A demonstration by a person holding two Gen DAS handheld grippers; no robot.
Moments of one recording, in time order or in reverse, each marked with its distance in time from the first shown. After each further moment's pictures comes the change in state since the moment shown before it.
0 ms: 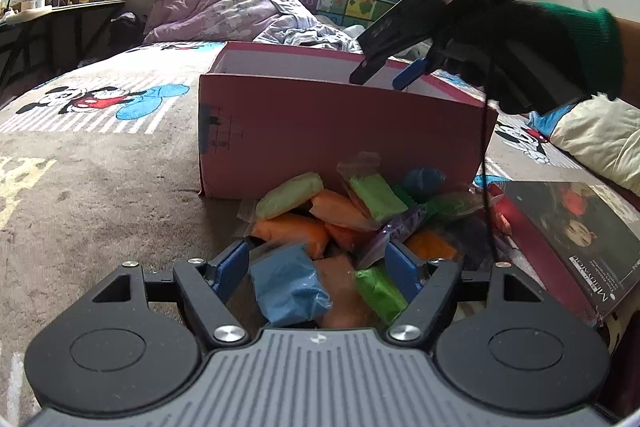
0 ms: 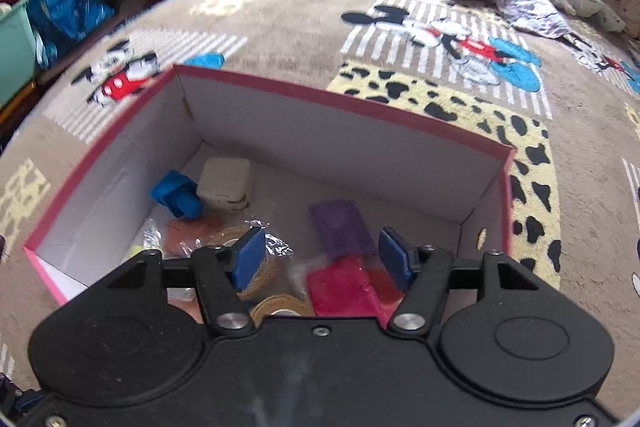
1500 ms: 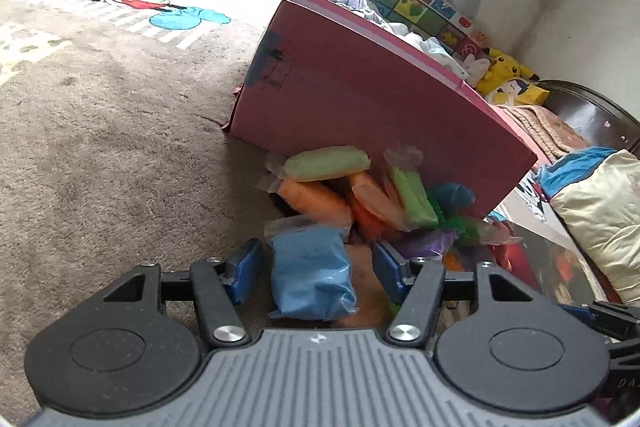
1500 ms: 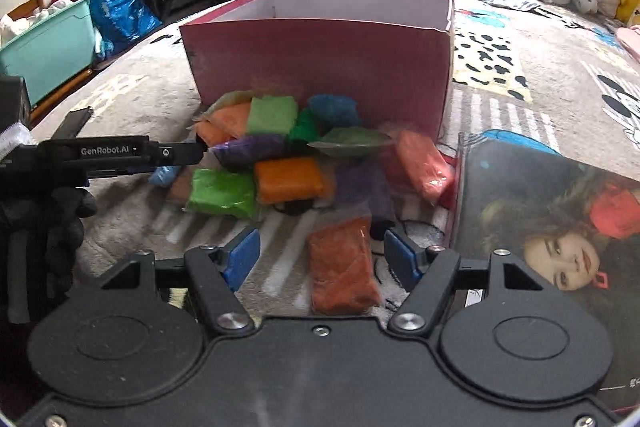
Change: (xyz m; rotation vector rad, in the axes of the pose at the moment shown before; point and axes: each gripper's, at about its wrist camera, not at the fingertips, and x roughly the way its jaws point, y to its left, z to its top) left arm 0.026 0.037 -0.010 -0.320 0.066 -0.049; right arm -0.108 0.032 -0.239 0.024 -0.129 0.037
